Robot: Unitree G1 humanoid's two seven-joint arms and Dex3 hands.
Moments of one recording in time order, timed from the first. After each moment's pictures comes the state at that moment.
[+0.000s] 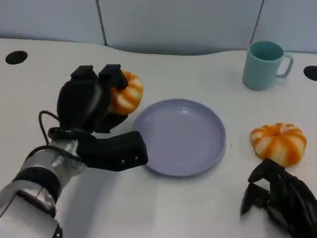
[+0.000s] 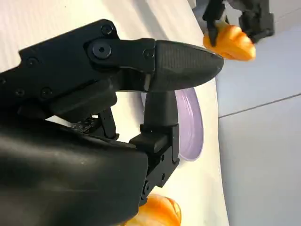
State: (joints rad) left arm -0.87 0.17 -0.50 1.30 0.71 -0.49 0.82; right arm -0.05 -0.01 -0.14 0.53 0.33 -0.21 0.57
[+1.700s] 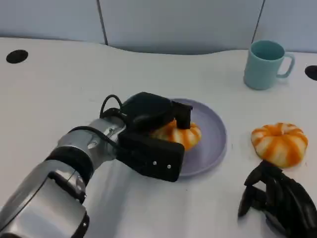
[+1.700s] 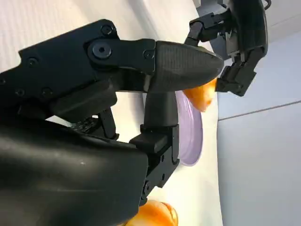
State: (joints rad) left arm -0.99 0.05 -0.58 1.30 0.74 -0.61 0.16; right arm -0.03 0.00 -0.11 0.52 0.30 -0.27 0.55
